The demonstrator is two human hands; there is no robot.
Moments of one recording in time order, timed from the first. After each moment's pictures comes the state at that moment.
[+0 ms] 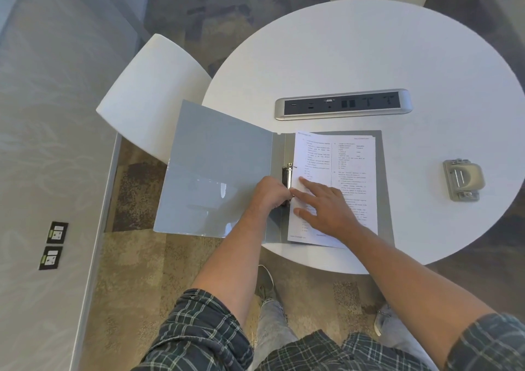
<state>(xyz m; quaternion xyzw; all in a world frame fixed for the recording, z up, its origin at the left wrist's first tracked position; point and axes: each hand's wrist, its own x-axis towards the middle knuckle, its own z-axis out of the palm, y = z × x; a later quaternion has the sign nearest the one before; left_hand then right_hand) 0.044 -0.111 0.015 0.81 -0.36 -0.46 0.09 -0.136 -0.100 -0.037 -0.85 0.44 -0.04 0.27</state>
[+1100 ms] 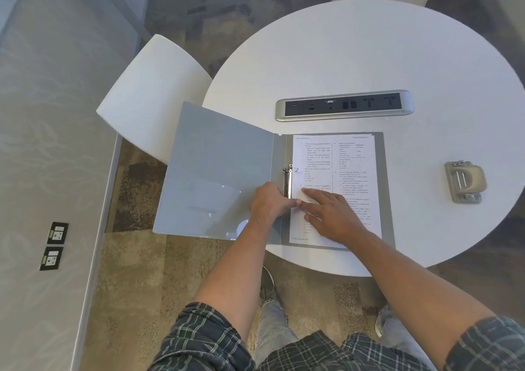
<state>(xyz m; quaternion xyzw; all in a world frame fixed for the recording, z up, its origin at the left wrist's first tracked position) 0.041 -0.093 0.014 0.82 -0.42 -0.38 0.05 -0.149 -0.097 -0.048 -0.86 0.42 0.00 0.27</state>
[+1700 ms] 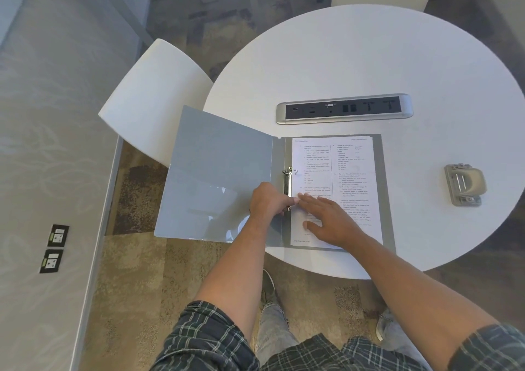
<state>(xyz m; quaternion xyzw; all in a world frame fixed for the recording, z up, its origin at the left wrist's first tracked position) 0.047 -0.104 0.013 0.84 -0.36 -0.41 0.07 -0.146 -0.094 -0.049 -0.82 0.41 -0.05 0.38</state>
